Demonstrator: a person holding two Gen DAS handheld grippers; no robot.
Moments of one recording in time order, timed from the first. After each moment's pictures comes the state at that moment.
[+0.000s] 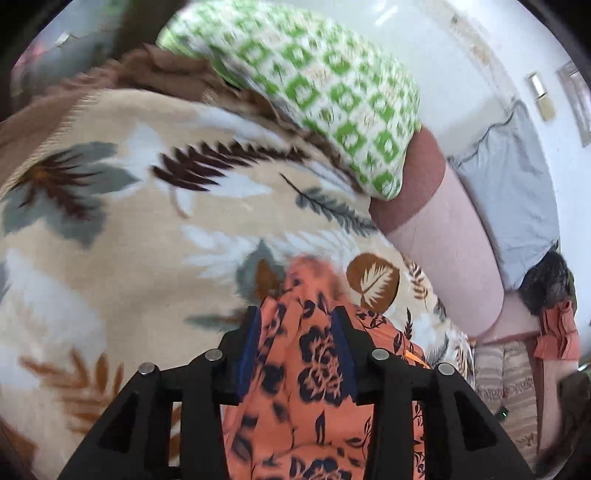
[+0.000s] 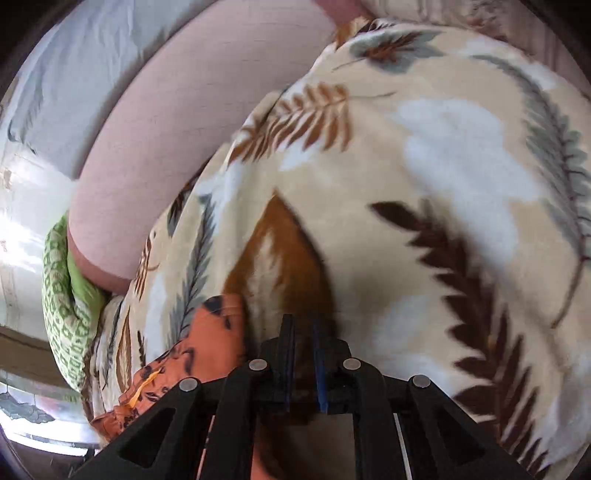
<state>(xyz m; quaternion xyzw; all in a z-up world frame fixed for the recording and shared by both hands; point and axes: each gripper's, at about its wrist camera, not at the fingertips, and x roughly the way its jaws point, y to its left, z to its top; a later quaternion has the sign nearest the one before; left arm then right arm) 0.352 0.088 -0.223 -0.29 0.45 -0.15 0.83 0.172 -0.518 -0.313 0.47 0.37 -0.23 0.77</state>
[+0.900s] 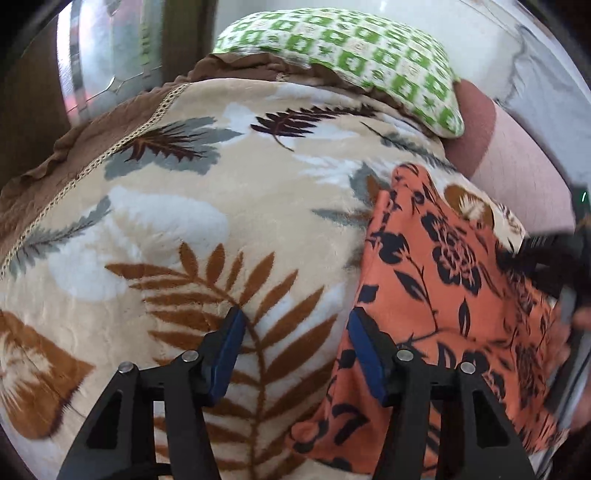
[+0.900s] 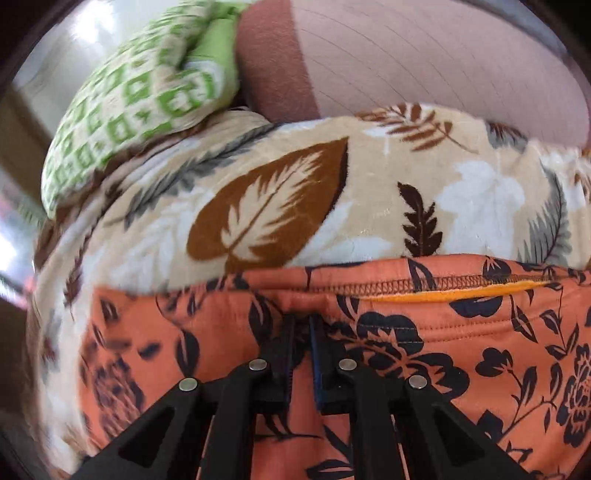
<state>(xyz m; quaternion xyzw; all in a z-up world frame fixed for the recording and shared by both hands) 0.275 0.084 -0.281 -0.11 0.47 -0.02 0.88 0.386 -0.199 -0.276 0.22 0.49 -0.09 0.84</state>
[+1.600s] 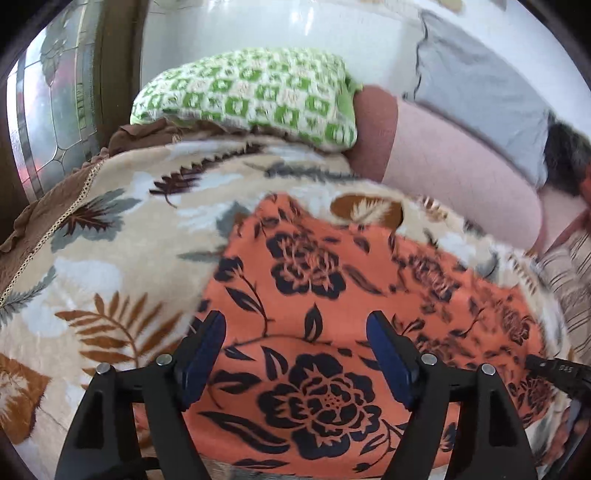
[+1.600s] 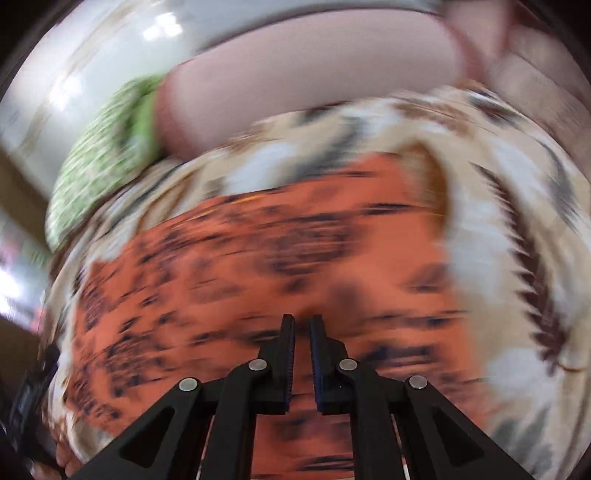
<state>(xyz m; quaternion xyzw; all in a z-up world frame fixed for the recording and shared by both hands) 0.248 -0.008 -0.244 -0.05 0.40 -0.11 0.91 0.160 -0.338 -0.273 0.28 0.43 -0.17 0.84</state>
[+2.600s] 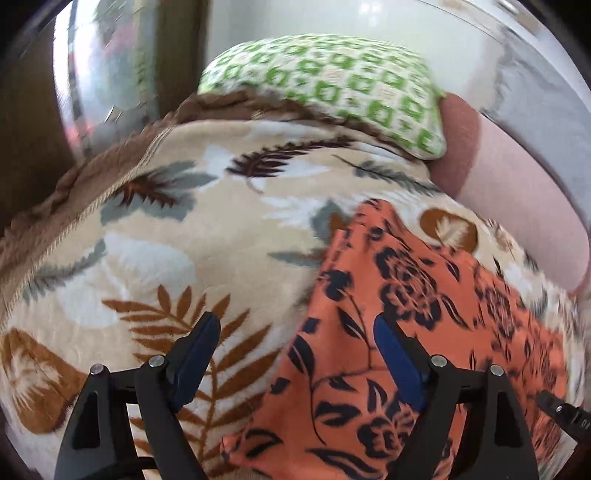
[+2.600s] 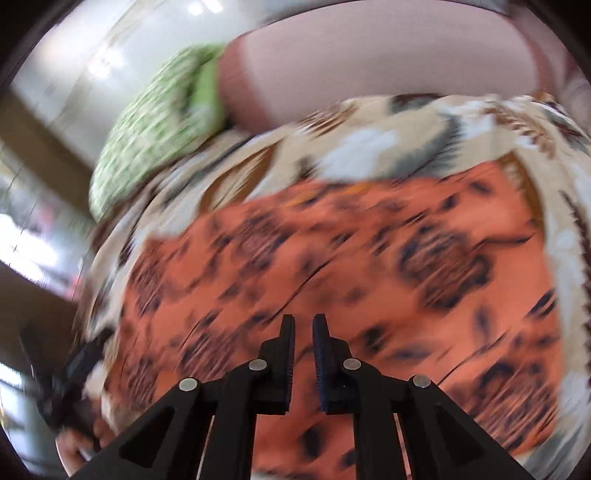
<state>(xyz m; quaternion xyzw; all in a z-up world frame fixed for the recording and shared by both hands) 0.271 0.038 -0.254 -0.08 0.43 -0.02 0.90 0.209 -0.255 -0.248 0.26 0.46 -0.02 0.85</state>
